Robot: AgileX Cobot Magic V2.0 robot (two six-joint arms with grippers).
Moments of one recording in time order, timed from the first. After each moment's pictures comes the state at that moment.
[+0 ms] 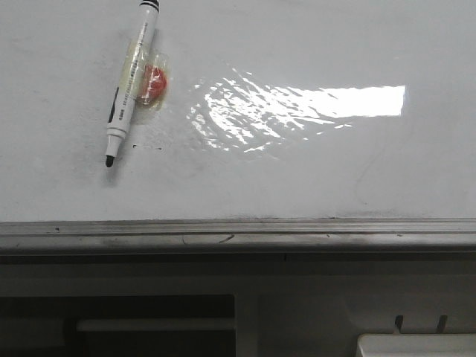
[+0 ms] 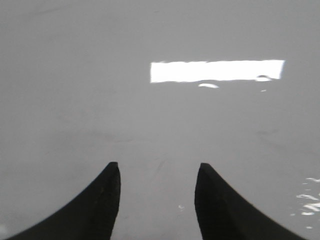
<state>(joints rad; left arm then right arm) -0.17 0.62 -0.24 -0.01 -0.24 -0.02 -0.05 0.35 -0.19 0.01 0.24 0.15</state>
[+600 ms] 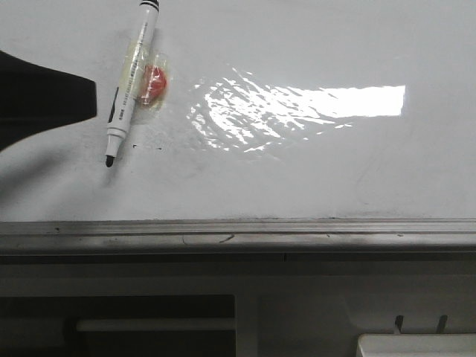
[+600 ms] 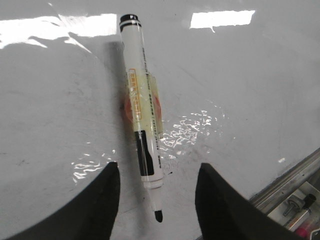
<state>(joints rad) -0.81 1.07 -0.25 -0.18 -0.57 -0.02 -0.05 0.35 -0.19 0.01 0.24 0.15</state>
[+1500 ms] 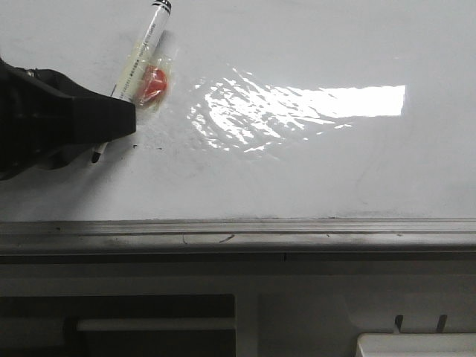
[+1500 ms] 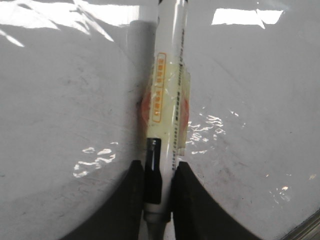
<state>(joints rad) -0.83 1.31 -0.32 -0.30 -0.72 -0.01 0.25 0.38 -0.23 0.01 0.36 0.15</state>
